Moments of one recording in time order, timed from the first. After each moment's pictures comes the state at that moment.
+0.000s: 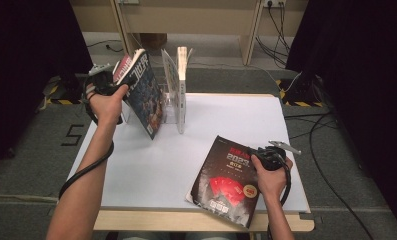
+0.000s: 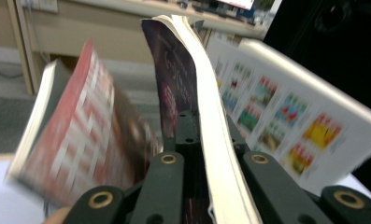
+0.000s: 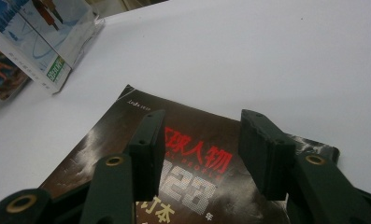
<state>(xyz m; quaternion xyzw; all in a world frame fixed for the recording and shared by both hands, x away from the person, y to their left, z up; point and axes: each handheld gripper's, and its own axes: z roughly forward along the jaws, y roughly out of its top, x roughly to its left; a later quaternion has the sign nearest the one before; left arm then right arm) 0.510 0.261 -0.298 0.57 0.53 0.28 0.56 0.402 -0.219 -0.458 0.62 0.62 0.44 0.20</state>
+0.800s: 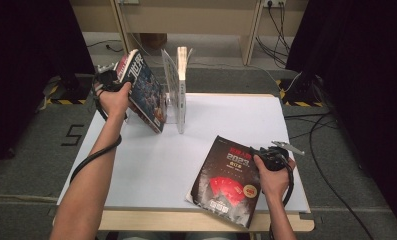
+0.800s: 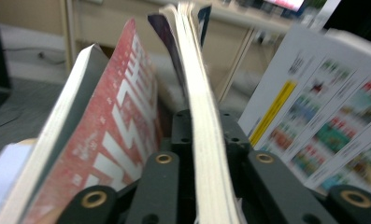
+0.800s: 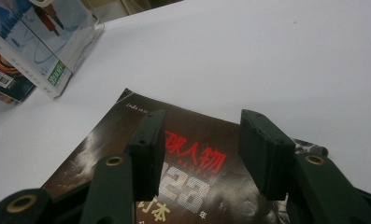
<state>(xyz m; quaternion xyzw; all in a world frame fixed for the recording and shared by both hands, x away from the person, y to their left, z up) 0.550 0.266 -0.329 0.57 0.60 0.29 0.48 0.399 -0.225 -0.456 0.62 0.62 0.44 0.20</state>
